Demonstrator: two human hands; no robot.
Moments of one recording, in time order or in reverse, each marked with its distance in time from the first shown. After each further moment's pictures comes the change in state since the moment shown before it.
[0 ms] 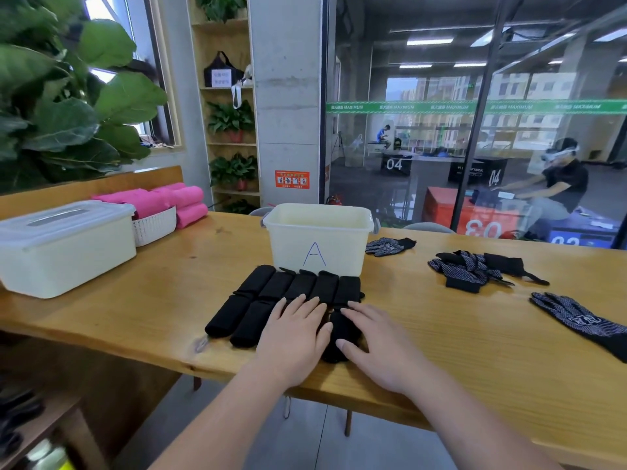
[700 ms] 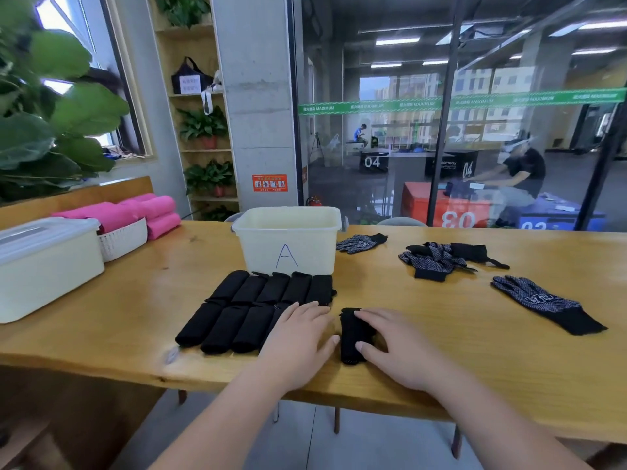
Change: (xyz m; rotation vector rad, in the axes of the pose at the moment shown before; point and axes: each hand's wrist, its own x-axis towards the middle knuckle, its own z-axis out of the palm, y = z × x) left_hand 0.008 0.050 -0.002 -0.093 -0.002 0.217; right_hand -0.043 0.063 -0.027 0.084 0.012 0.045
